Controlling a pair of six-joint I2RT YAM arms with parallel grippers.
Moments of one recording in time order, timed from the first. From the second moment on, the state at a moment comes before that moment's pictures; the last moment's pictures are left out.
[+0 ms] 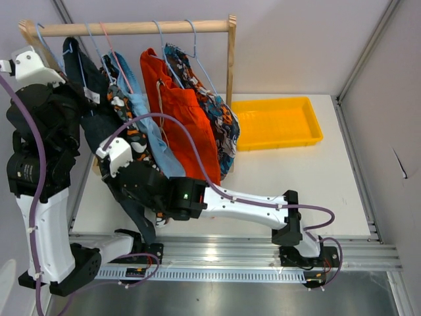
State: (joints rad) left arm -0.19 1.14 2.02 -0.89 -0.49 -0.24; right arm 1.48 2.11 2.36 -0.39 0.42 0.26
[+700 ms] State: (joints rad) left arm -0.20 1.08 2.02 -1.03 -0.55 -0.24; right arm 1.87 1.82 1.84 -0.29 0.91 0.28
